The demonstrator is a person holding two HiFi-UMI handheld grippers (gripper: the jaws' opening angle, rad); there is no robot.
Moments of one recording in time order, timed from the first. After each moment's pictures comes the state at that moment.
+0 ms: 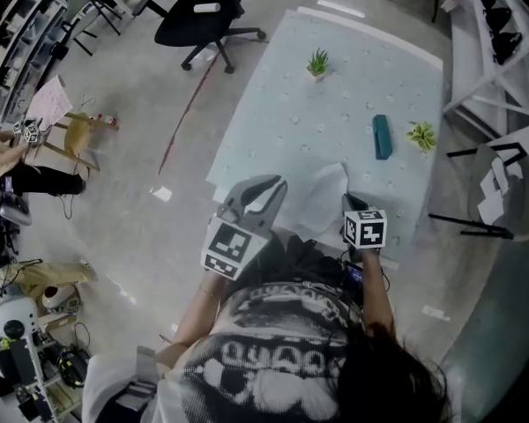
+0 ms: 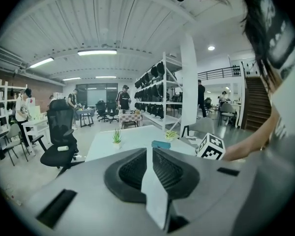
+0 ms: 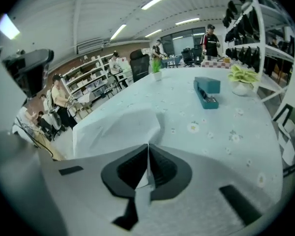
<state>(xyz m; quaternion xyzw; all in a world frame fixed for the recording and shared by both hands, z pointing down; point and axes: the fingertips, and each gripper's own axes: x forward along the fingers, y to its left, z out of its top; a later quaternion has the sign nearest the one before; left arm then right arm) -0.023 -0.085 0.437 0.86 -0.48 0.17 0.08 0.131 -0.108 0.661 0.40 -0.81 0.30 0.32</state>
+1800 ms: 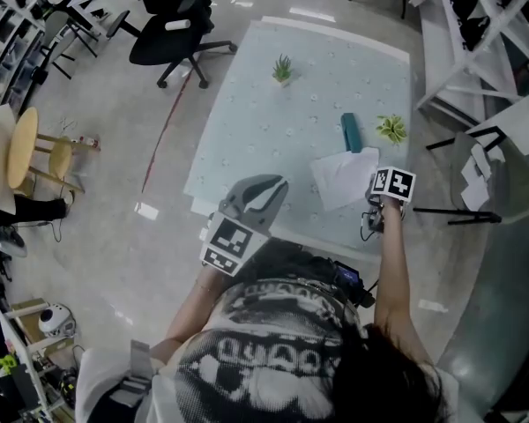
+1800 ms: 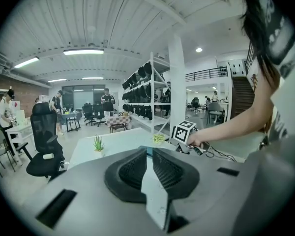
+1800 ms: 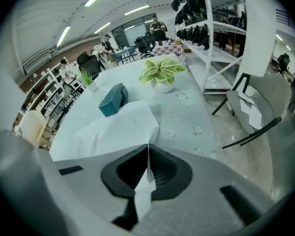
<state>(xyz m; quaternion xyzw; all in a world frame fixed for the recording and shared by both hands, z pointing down) 0.046 -0.100 0.438 0.89 -0.42 0.18 0.06 0.300 -0.190 0.666 0.54 -0.64 0.43 0.33</state>
